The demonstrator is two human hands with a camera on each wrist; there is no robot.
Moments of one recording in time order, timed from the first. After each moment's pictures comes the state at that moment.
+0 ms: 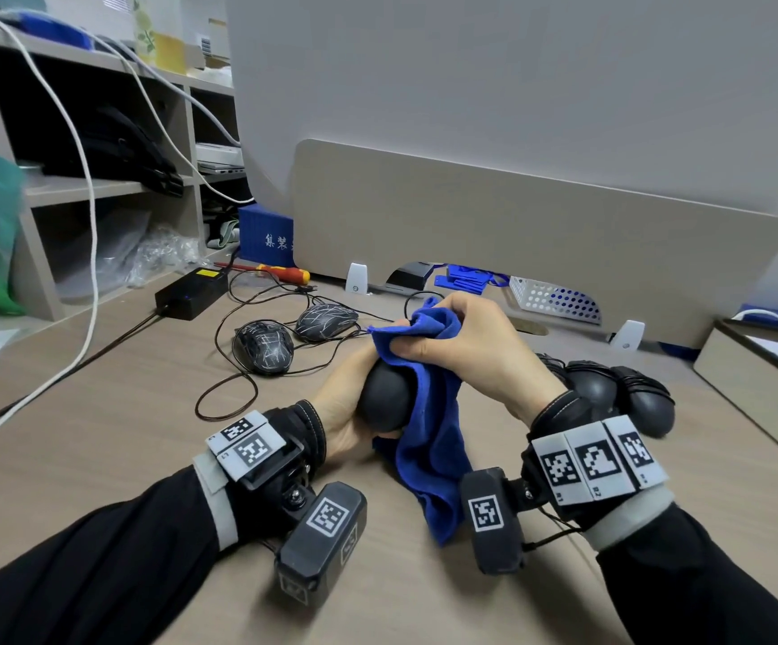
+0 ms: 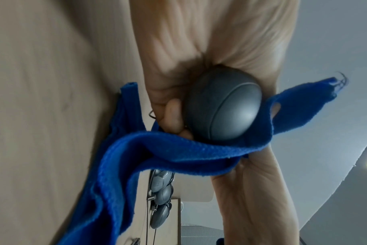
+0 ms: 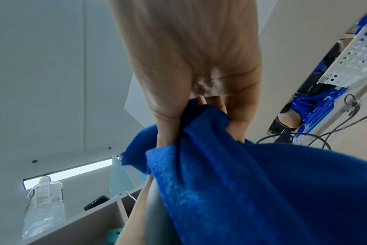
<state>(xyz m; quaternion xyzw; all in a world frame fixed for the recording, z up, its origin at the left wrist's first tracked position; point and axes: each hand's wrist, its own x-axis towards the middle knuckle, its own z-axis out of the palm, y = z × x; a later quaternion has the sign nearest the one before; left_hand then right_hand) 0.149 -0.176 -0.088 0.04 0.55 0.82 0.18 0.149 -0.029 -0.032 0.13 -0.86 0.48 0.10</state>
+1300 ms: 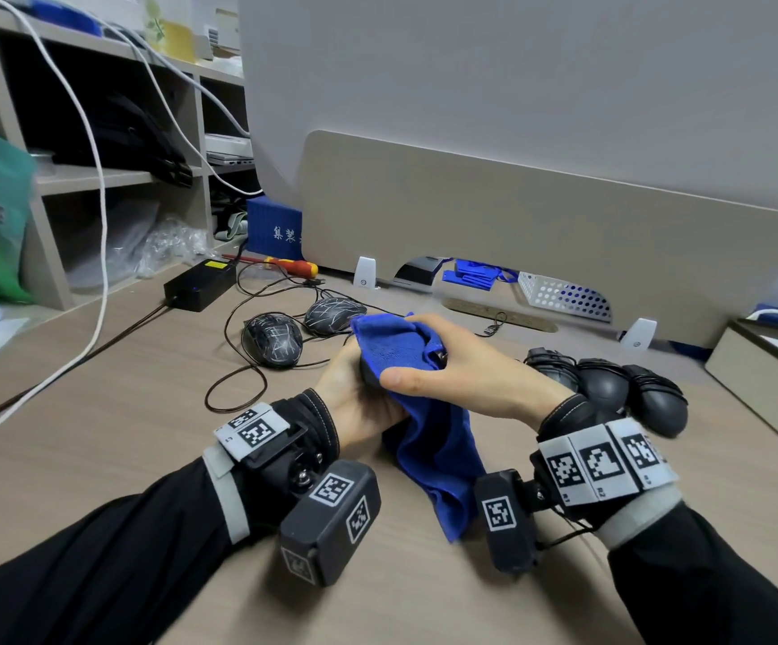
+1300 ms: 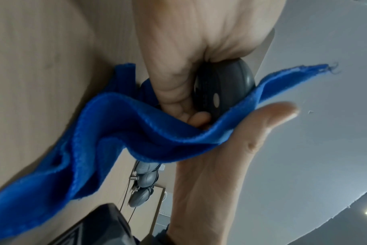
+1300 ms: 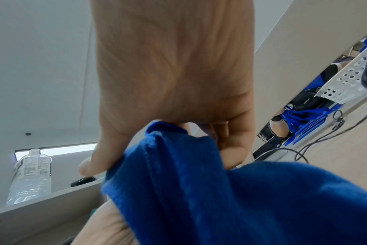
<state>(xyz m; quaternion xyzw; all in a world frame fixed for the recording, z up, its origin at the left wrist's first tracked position) 0.136 -0.186 -0.093 0.05 0.31 0.91 0.27 0.152 -0.033 -0.042 0.21 -0.90 0.38 -0.04</state>
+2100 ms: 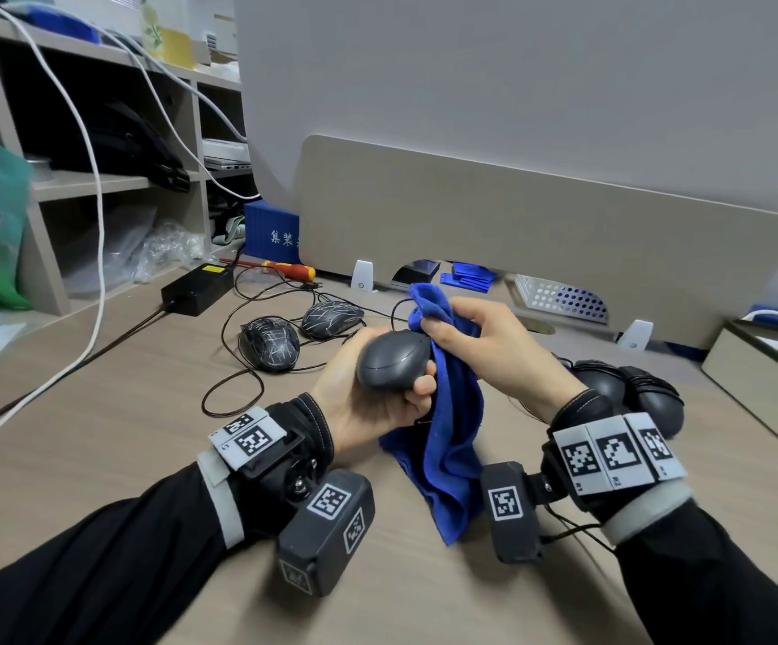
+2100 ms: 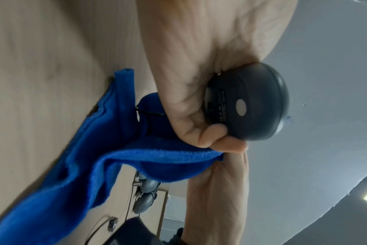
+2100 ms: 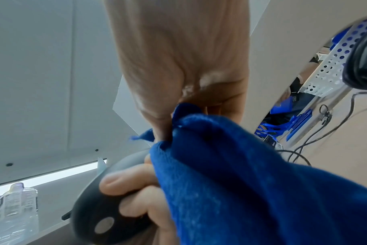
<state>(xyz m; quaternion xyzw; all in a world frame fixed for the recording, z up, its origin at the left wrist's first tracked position) 0.139 -0.186 -0.082 0.05 0.34 0.89 0.31 0.148 -0.021 -0.034 0.19 -0.85 0.50 0.05</state>
